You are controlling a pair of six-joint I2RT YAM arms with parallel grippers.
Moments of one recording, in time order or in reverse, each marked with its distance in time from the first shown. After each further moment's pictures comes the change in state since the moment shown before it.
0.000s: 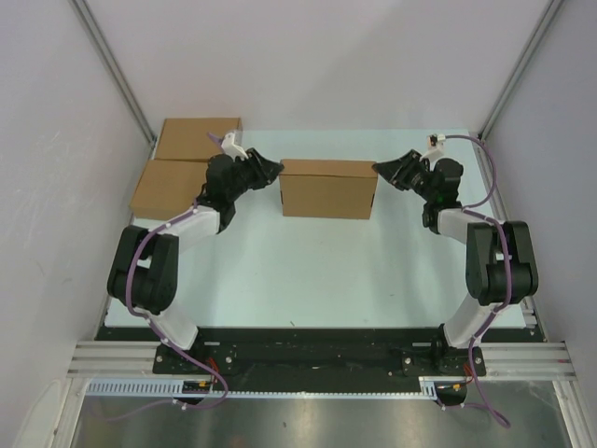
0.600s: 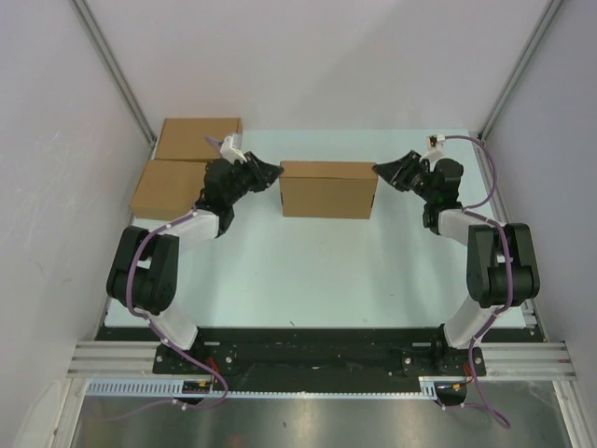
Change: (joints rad) left arm 0.012 -0.010 -0.051 0.067 0.061 -0.044; right arm 0.000 -0.011 -0.011 -0.033 -0.002 -0.016
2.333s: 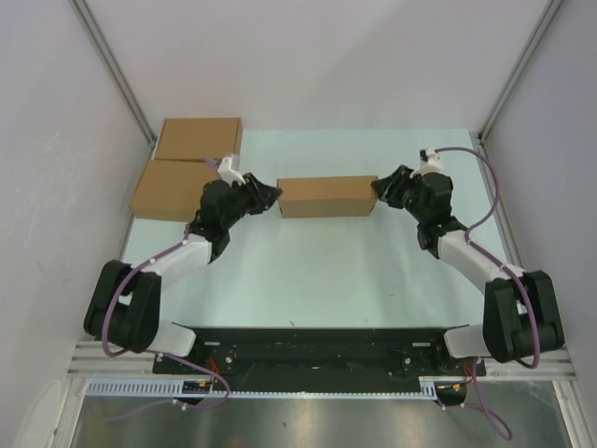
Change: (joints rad) left arm -0.062 -0.224 -0.195 -0.075 -0.081 0.034; right arm 0.174 -0.326 -0.111 -0.320 0.369 -0.184
